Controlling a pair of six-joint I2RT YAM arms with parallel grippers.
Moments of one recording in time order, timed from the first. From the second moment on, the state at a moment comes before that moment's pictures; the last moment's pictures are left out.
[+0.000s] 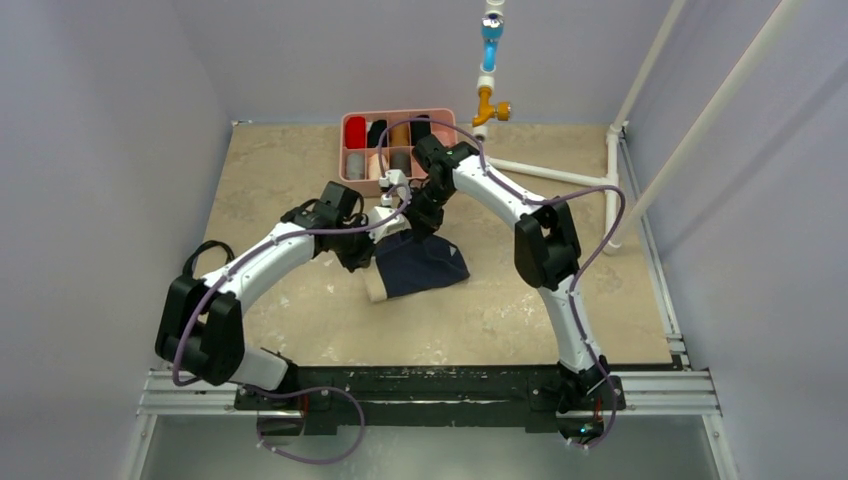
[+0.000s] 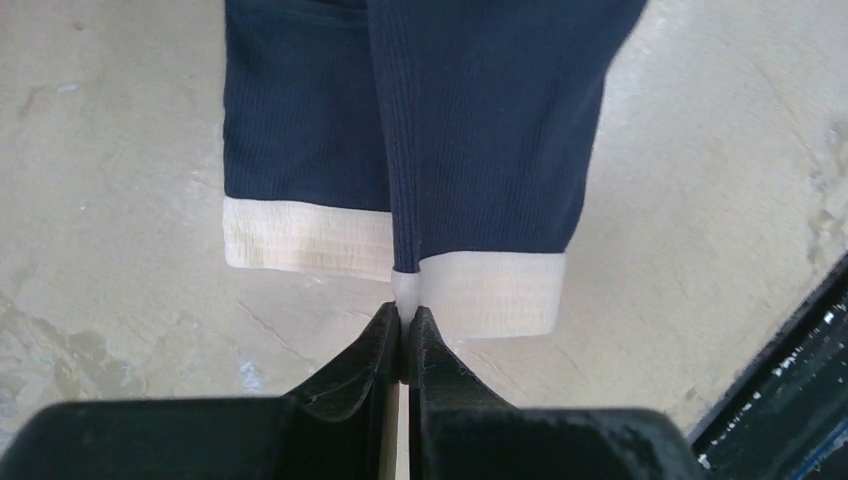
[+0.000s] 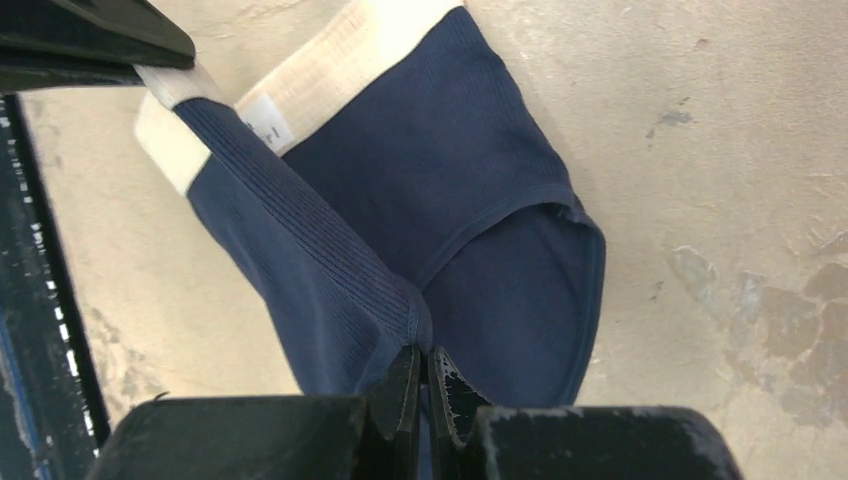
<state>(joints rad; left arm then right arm) -0.44 1.41 0.98 -0.65 0.33 0.50 0.61 2.26 2.04 -1.10 -0.56 -0.64</state>
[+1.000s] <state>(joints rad) -0.35 1.58 1.08 -0.53 0.17 0.38 0.62 2.35 2.16 -0.90 -0.42 -0.57</state>
